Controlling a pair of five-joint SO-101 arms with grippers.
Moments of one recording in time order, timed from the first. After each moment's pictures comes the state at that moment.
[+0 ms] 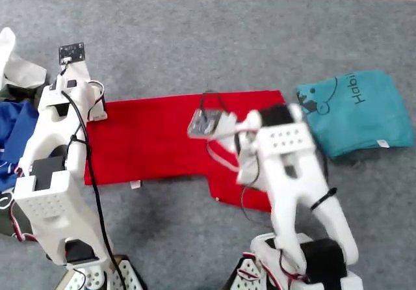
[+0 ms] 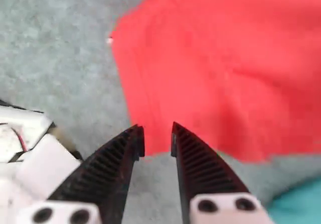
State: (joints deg) left arm -15.7 20.9 9.8 49.0 2.5; right arm -11.5 -21.1 39.3 86.1 58.2
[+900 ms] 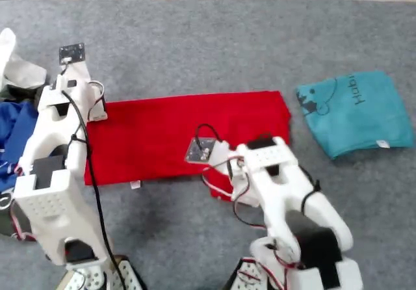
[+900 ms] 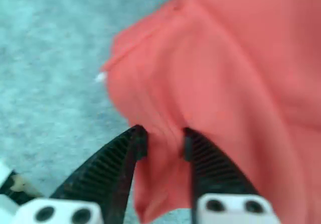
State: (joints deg) left arm -15.7 20.9 9.8 49.0 2.5; right arm -13.1 -10.0 56.1 58.9 58.3
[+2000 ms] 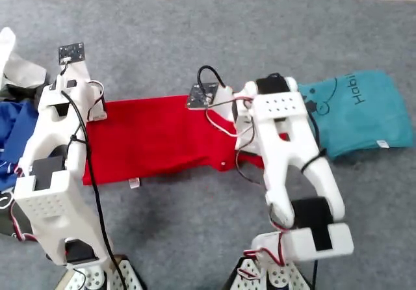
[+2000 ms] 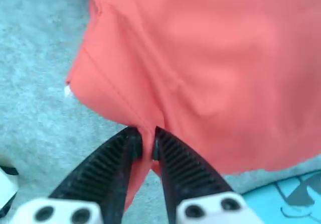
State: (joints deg) left arm -15.7 20.9 9.8 49.0 2.5; right arm -8.7 -0.3 16.5 82.2 65.0
